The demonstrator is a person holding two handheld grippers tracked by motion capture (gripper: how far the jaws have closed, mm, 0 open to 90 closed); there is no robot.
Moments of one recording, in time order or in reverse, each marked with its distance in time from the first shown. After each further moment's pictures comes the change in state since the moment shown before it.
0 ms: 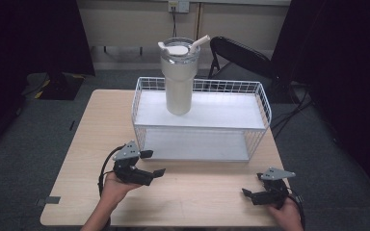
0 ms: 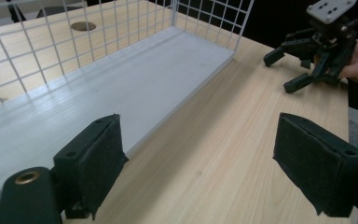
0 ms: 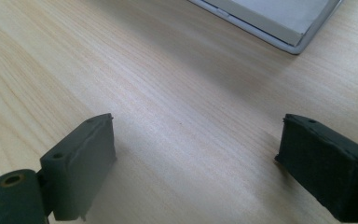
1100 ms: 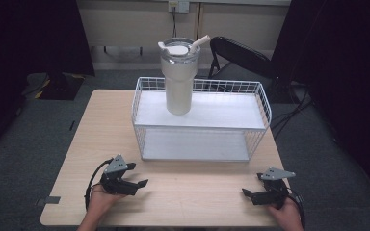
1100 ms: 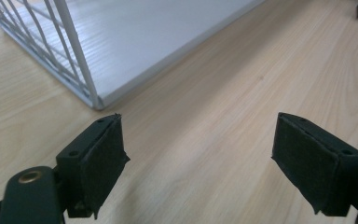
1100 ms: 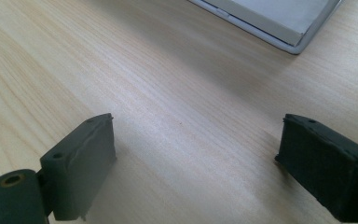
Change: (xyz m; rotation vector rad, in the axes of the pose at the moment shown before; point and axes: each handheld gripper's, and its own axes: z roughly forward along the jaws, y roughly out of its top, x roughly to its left) left arm 0.025 -0.069 -0.013 0.141 0.119 -0.008; right arm 0.000 0.000 0.000 0.000 0.000 0.001
